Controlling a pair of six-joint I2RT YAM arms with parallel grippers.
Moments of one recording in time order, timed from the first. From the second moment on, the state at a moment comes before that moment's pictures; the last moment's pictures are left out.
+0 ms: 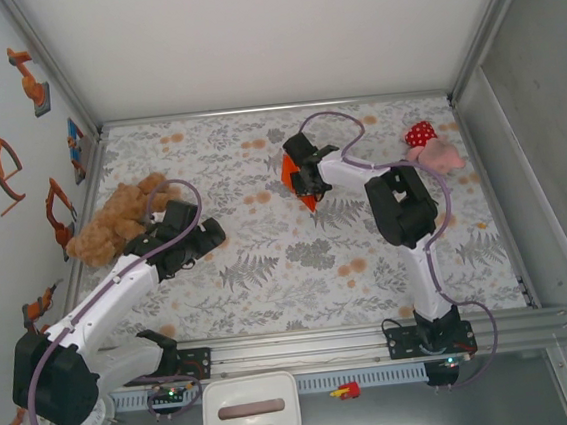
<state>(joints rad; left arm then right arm) -0.52 1.11 0.74 -0.67 -0.21 -0.87 0.56 2.21 1.64 -0.61 0.12 0.40</state>
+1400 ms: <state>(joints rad) -0.16 0.83 0.29 0.12 -0.48 -0.24 0.18 1.16 0.60 -0.21 0.67 0.32</state>
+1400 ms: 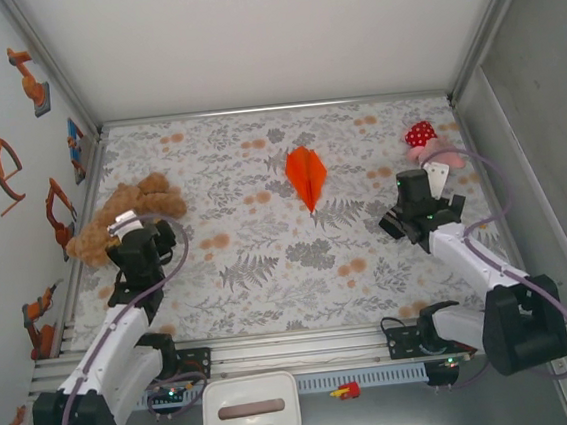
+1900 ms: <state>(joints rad) -0.08 1.29 0.28 0.59 -0.11 -0.06 0.14 1.31 0.32 0.51 0.49 0.03</state>
